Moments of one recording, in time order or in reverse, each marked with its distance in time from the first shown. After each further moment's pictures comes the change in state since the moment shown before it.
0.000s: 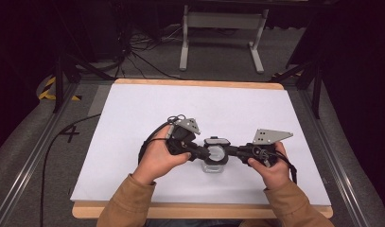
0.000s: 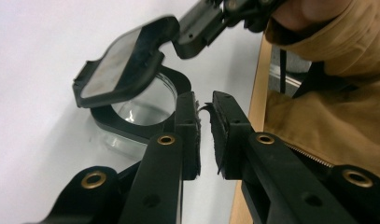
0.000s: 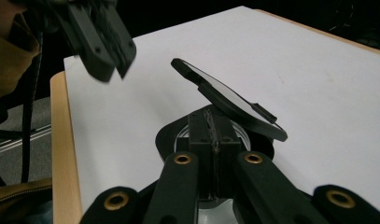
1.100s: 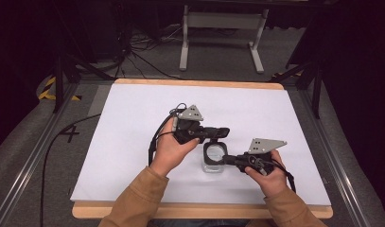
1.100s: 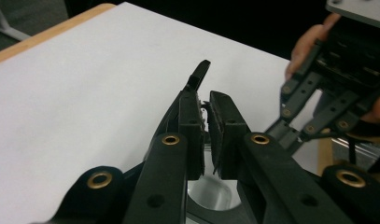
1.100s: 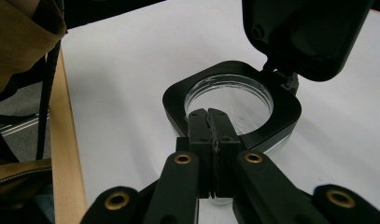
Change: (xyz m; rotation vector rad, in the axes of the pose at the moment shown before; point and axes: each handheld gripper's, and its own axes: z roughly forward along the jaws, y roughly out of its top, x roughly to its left) left arm 0.028 0.012 0.011 -0.284 0.177 -0.021; right arm 0.009 -0.025 0.009 0.072 -0.001 0.006
